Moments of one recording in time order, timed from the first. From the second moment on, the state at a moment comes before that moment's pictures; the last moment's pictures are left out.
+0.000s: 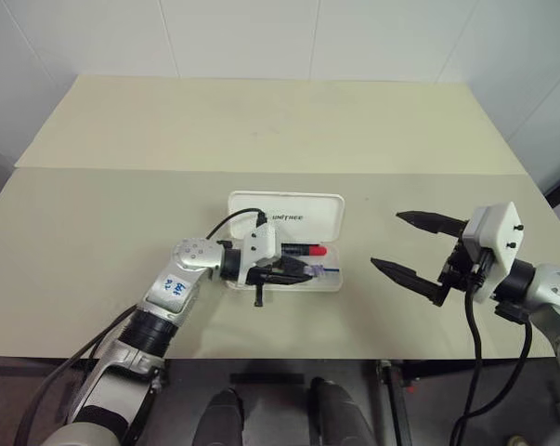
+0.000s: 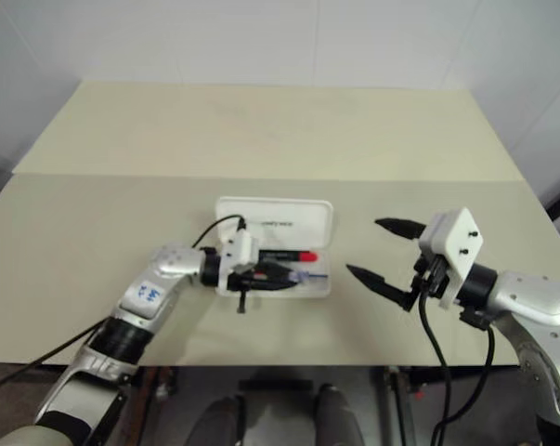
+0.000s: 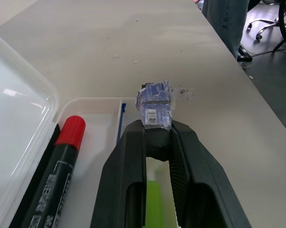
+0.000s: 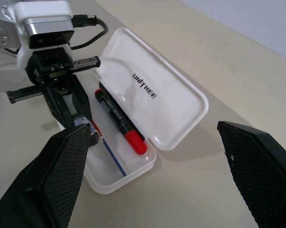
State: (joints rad) left arm -0.60 0.39 -0.29 0.17 -0.21 0.14 -1.09; right arm -0.06 -0.79 -0.33 -0.61 0.61 0.53 0.83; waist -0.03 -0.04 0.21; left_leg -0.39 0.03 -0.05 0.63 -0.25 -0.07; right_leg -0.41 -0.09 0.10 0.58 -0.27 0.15
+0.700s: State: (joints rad) left arm -0.63 0.30 -0.33 0.21 -0.11 0.14 -1.05; right arm 0.09 -0.83 -0.35 -0.60 0.61 0.49 0.90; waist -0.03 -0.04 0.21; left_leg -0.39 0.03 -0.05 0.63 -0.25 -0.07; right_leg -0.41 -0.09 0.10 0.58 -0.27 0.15
